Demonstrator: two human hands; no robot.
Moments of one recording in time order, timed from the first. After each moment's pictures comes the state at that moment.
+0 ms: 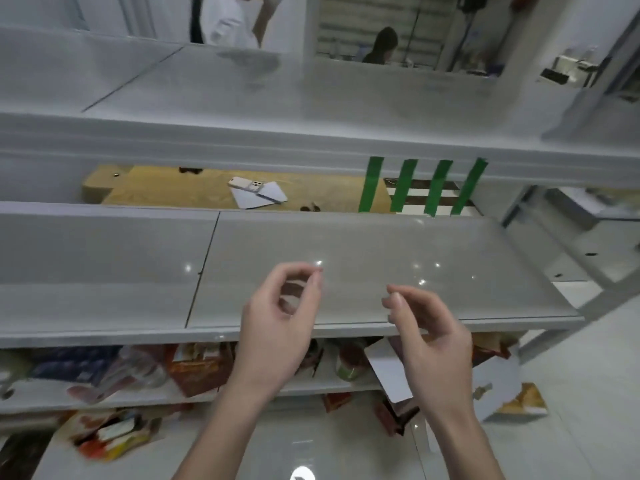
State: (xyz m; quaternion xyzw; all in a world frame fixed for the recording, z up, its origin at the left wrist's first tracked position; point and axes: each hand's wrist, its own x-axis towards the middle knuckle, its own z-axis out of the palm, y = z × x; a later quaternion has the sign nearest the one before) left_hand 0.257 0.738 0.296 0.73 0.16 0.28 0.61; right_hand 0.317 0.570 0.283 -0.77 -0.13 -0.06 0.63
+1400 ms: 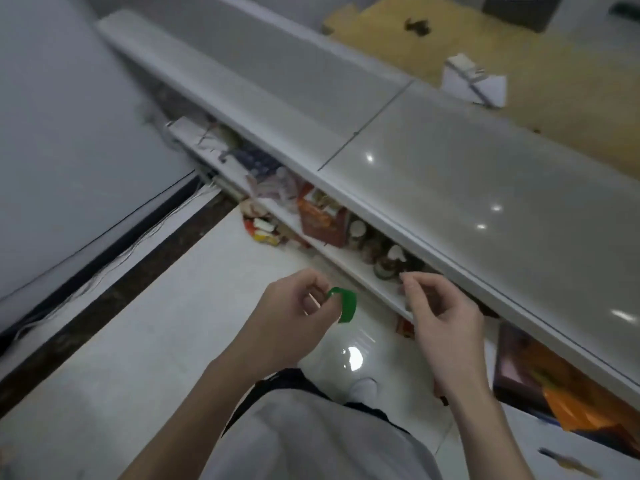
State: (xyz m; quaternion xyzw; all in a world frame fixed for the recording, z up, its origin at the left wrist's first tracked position) left_hand 0.177 0.652 0.222 0.66 0.50 0.16 0.54; right_hand 0.355 0.566 0.191 -0.75 -0.30 0.32 0.50
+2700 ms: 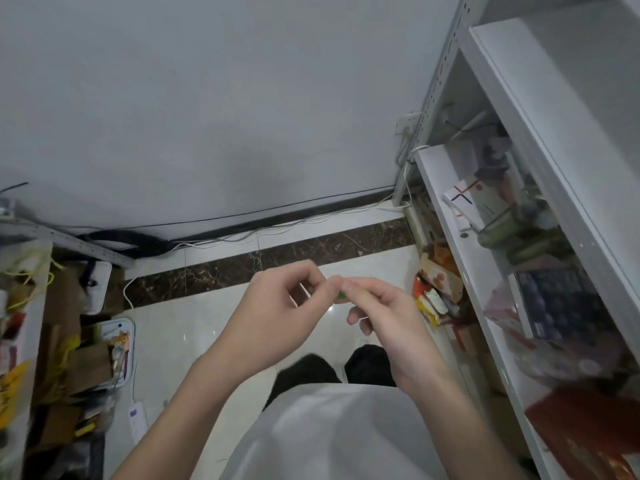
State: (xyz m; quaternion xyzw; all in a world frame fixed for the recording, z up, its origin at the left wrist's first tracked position) left_hand -0.291 1.043 0.208 0.49 0.71 0.31 0.40; right_hand -0.134 1.082 0.164 -0.54 -0.39 0.71 0.23
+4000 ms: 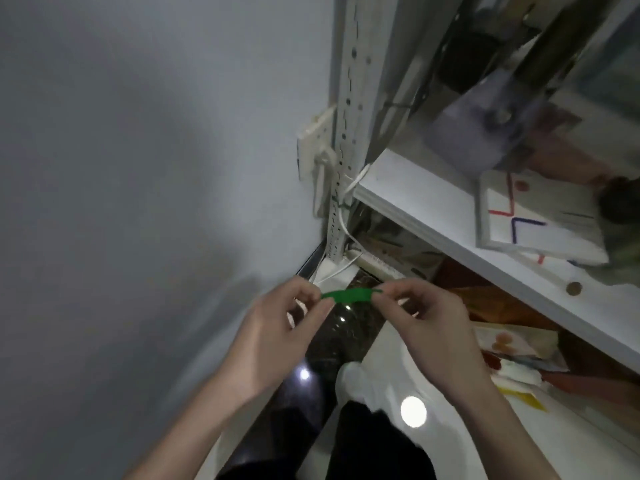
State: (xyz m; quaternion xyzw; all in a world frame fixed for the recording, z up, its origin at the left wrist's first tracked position) left_hand -0.381 1.584 -0.283 0.72 0.46 0.21 0.47; right_hand -0.200 1.501 -0.270 -0.75 -0.34 0.37 0.42
